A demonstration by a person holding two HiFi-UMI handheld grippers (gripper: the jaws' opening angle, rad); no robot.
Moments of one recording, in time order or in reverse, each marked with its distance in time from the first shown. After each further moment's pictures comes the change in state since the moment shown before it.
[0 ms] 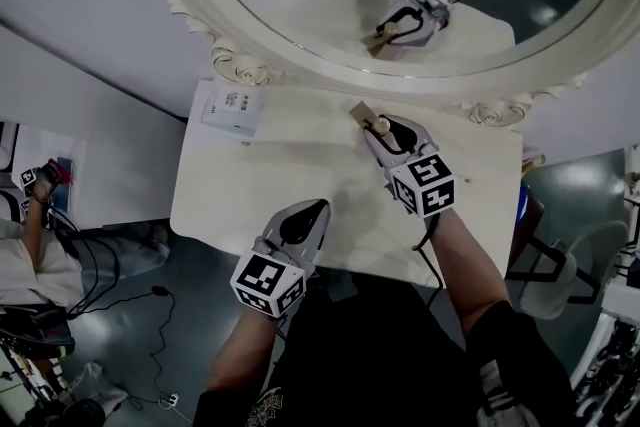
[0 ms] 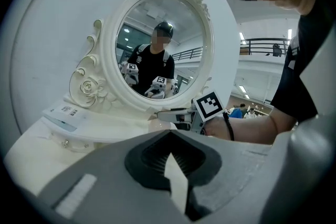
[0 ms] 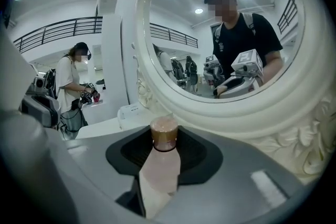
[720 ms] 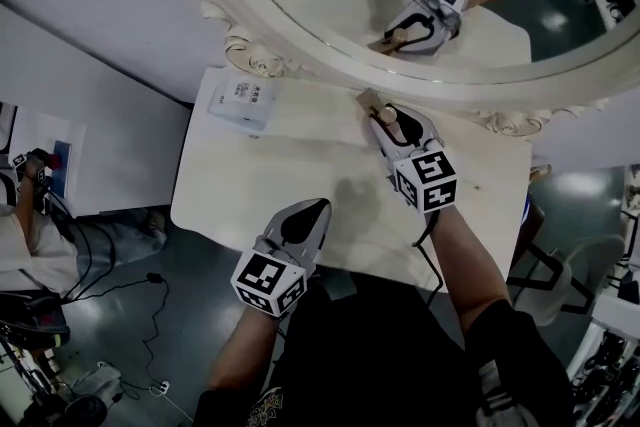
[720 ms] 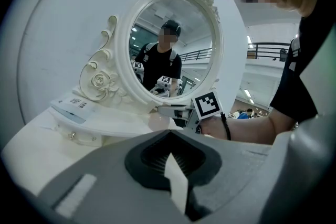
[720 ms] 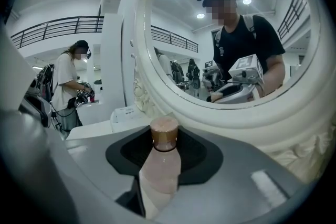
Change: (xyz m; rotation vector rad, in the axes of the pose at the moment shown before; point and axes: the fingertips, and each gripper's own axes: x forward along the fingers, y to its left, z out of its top) left arm -0.006 0.026 -0.010 -0.064 -0.003 0.035; right arm 0.033 -0.001 0.011 -0.033 -0.044 -0.026
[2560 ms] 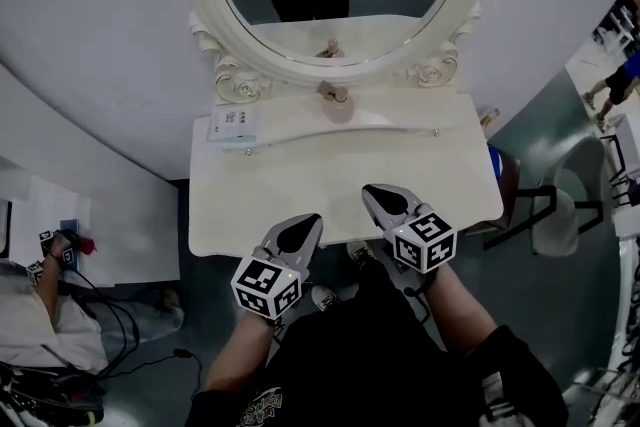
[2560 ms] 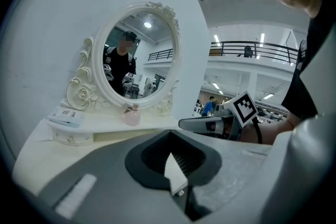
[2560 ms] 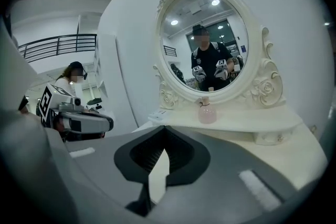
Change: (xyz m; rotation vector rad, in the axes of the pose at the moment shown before) left arm -0.124 -0.059 -0.020 0.181 0.034 -0.287; right arm -0.190 0.186 -0.031 0.271 -0.067 -0.123
